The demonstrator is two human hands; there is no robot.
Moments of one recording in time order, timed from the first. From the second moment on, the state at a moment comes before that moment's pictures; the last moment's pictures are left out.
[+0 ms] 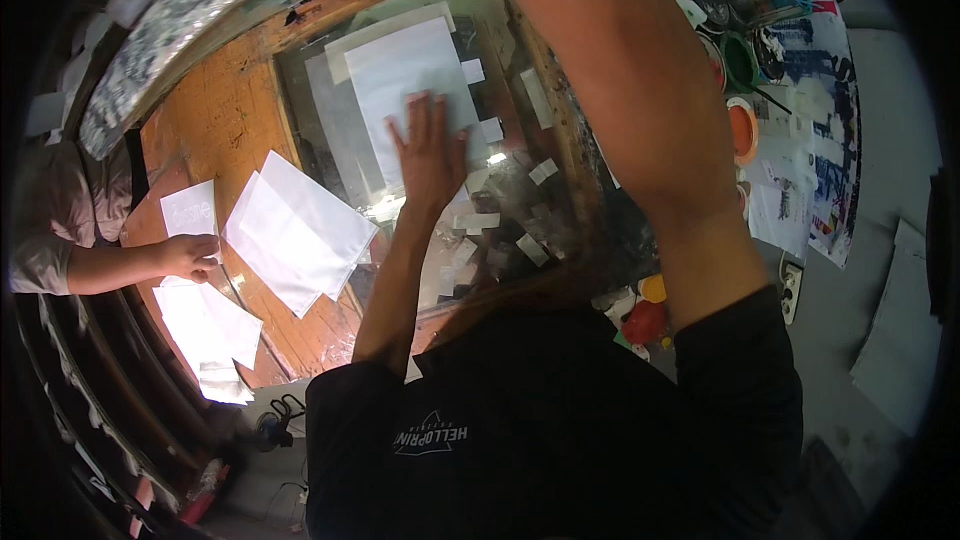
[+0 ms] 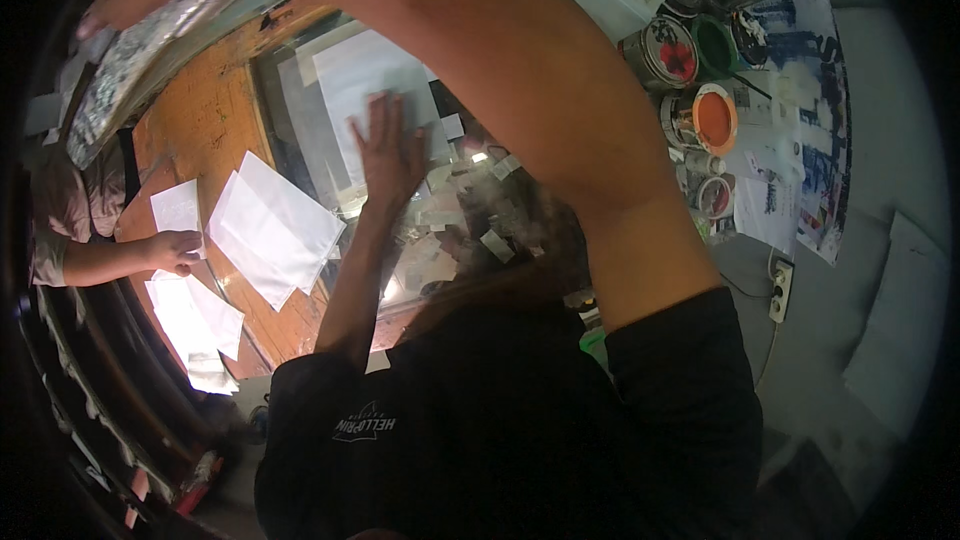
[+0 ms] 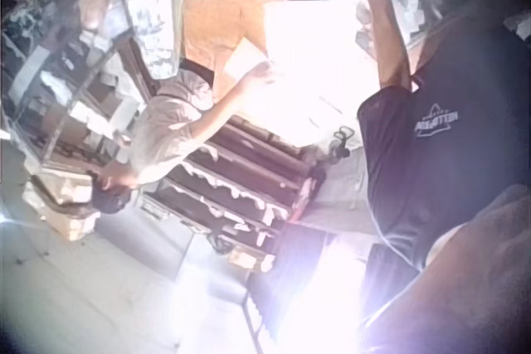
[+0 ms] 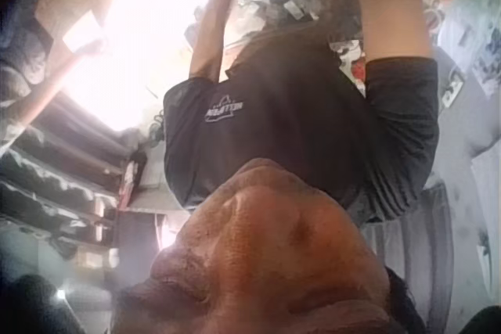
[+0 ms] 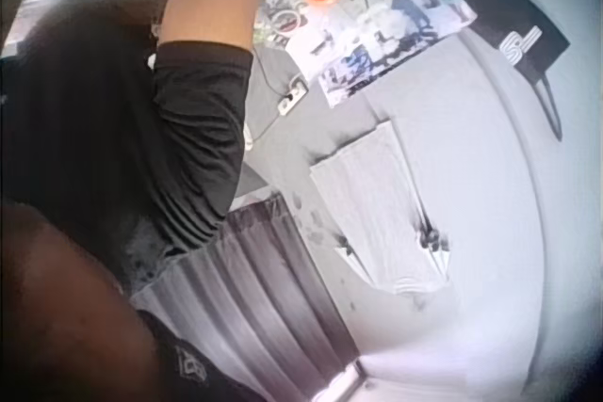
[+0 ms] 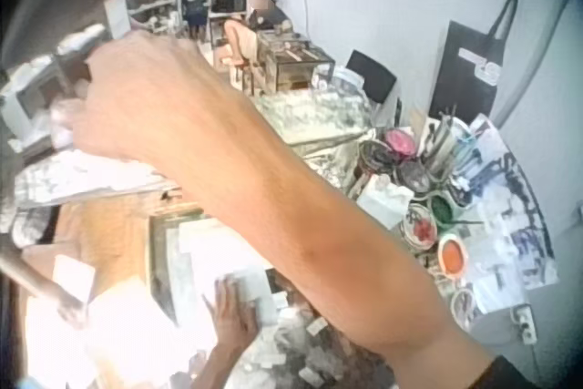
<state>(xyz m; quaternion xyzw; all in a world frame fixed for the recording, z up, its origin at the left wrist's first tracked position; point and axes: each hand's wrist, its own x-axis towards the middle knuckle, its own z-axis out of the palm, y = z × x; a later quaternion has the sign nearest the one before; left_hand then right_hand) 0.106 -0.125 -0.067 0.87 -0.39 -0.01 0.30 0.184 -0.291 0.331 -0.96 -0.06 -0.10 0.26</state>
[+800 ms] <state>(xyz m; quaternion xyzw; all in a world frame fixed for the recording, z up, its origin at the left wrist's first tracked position) 0.036 -0.038 0.049 0.76 -0.20 -0.02 0.62 0.116 -0.246 0.229 -0.93 -0.09 -0.31 0.15</state>
